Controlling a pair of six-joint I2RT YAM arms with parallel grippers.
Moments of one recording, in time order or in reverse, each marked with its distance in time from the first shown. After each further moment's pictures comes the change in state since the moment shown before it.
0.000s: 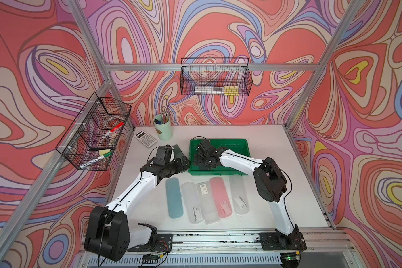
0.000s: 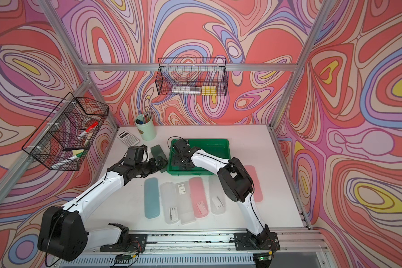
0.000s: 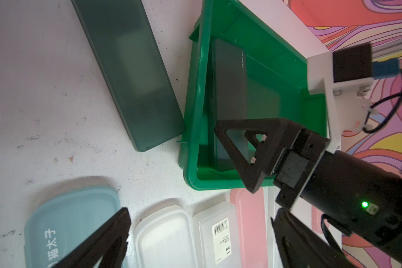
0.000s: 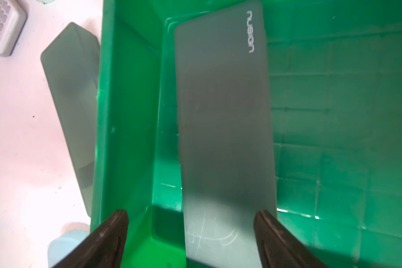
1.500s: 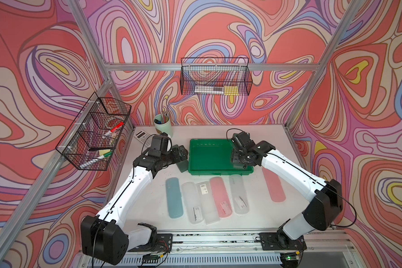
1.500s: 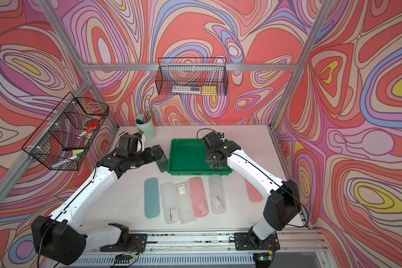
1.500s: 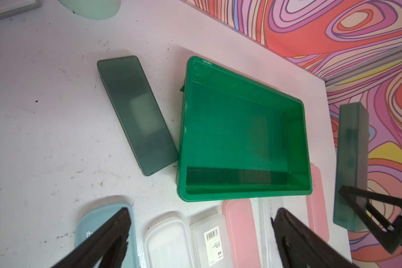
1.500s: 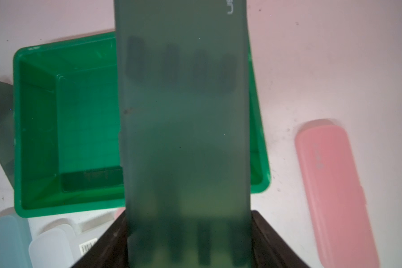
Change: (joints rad) left arm 0.000 -0.018 0.243 -0.179 -0.084 0.082; right arm -0.154 -0.532 -0.241 -0.384 0.238 -0.076
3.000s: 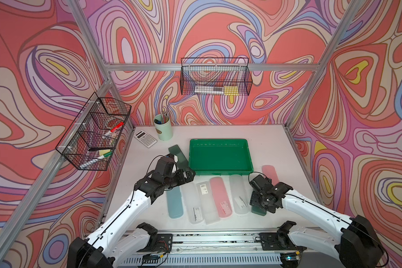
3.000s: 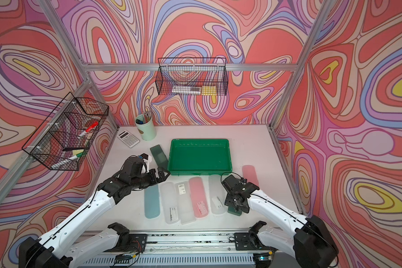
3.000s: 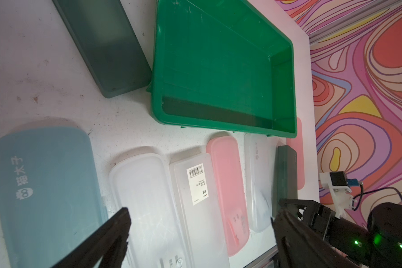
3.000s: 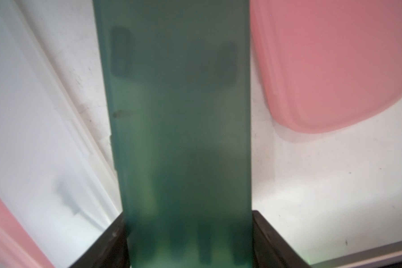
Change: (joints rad) left arm -0.172 -0.267 -0.340 0.072 0.051 -0.176; right arm -0.002 -0.558 -0.861 -0.012 -0.119 0.293
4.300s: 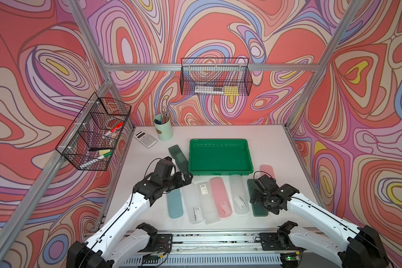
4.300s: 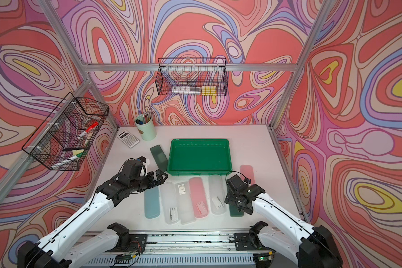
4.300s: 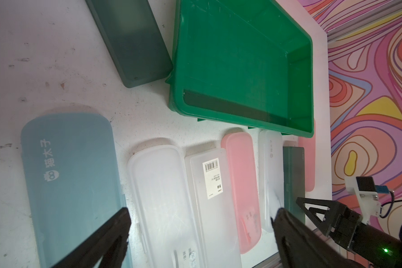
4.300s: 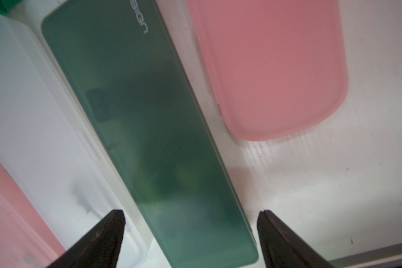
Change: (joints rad) left arm 0.012 -0.027 -0.037 -0.035 -0.025 0.004; right arm -0.055 -0.045 -0.019 0.010 -0.032 0.005
